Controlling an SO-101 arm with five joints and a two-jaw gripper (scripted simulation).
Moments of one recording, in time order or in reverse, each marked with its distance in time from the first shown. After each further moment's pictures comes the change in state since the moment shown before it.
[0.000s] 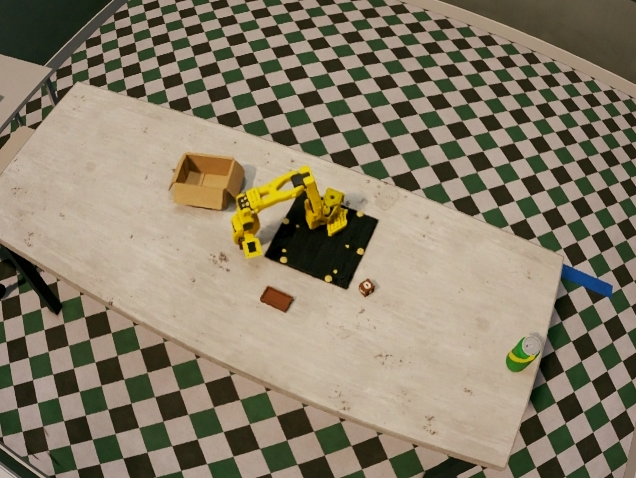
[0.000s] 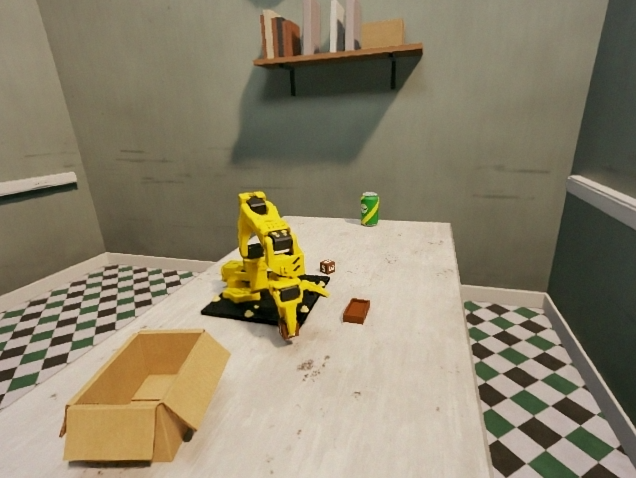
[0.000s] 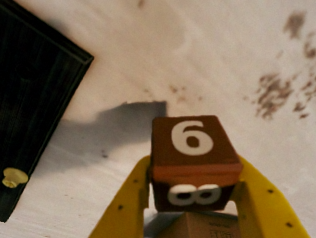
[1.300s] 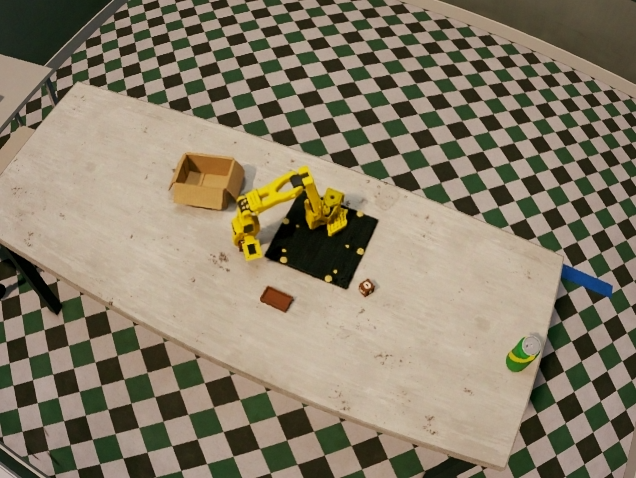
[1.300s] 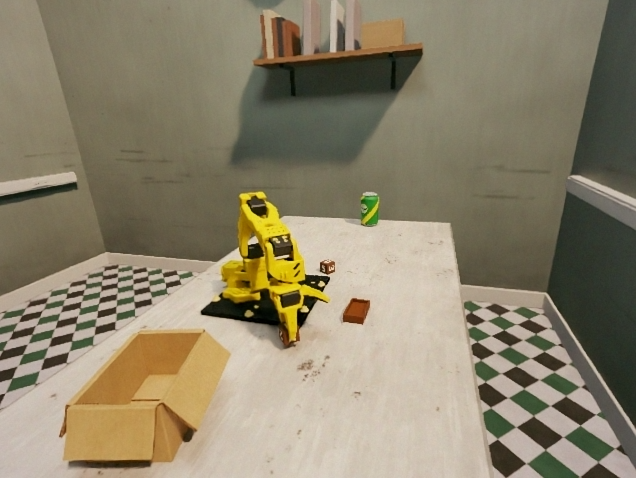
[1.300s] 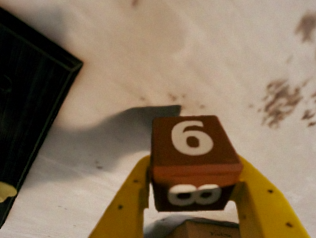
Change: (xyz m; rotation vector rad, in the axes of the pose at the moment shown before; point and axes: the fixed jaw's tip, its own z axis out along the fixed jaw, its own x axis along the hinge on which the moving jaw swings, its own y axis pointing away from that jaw) arm 0.000 -0.001 0.011 0.010 0.000 0.000
